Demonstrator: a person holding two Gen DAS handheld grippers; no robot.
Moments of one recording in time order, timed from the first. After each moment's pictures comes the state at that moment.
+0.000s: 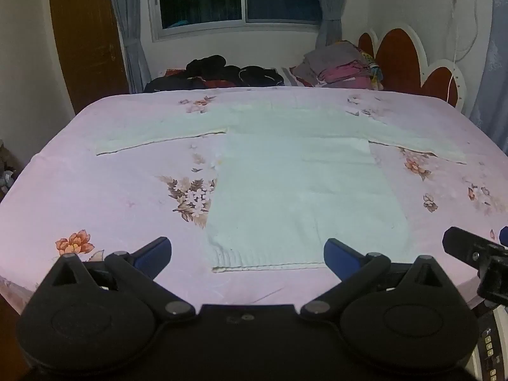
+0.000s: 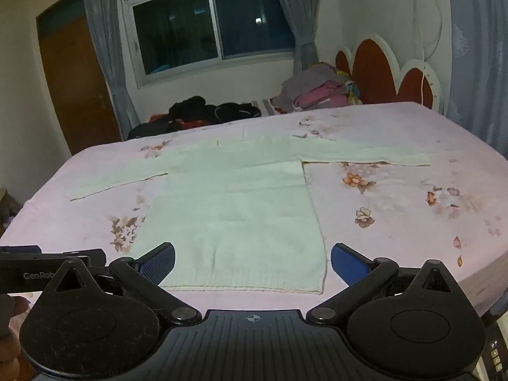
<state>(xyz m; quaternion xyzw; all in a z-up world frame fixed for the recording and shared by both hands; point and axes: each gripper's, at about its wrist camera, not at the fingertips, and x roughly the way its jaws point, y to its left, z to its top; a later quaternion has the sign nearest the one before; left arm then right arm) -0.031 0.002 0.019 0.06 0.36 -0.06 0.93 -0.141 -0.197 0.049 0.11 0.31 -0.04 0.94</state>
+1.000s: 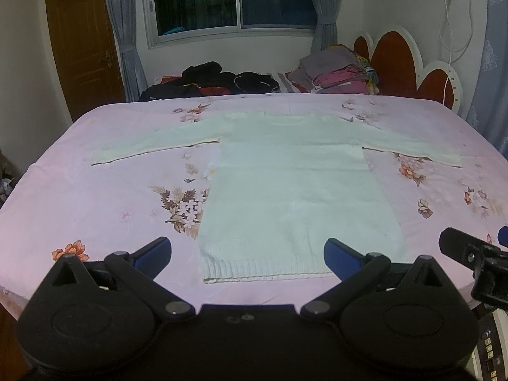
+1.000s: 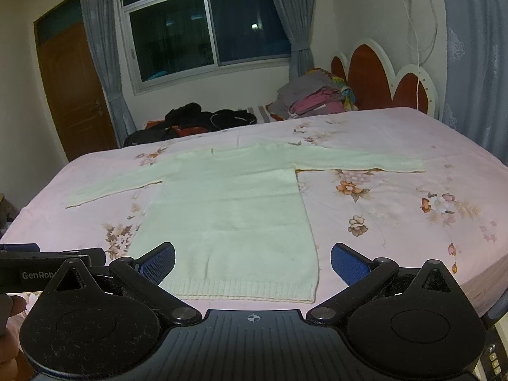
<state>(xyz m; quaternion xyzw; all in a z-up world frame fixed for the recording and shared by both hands) -0.027 -0.013 0.024 0.06 0.36 -0.06 0.93 -0.124 -0.206 0.046 0.10 0.31 -0.05 0.94</state>
